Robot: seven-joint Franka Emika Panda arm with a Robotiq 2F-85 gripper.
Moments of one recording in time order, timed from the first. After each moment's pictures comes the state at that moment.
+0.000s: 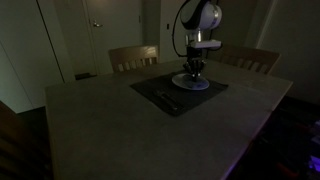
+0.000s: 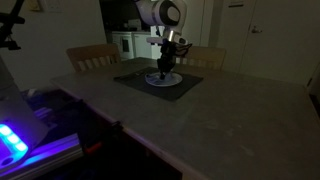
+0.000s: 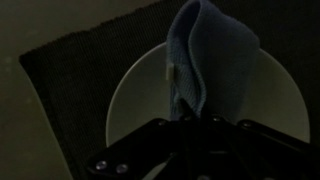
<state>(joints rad) -0.04 0.61 -0.06 -1.86 0.08 2.16 0.19</state>
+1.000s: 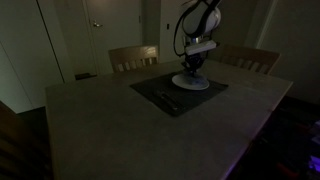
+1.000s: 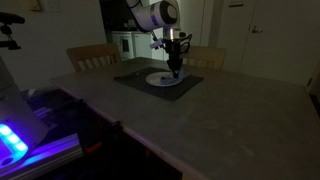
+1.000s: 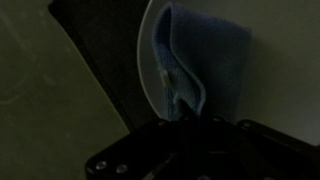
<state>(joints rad) 0.10 0.62 -0.18 -1.88 -0.18 2.38 0.56</state>
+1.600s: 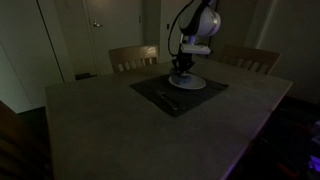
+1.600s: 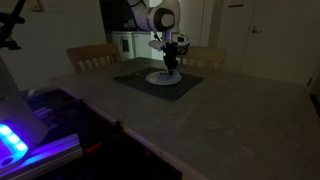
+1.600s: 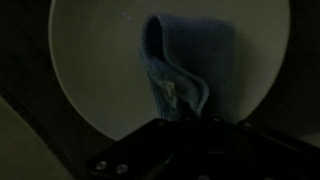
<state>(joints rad) -0.03 0.62 -0.02 -1.91 0.13 2.61 0.29</state>
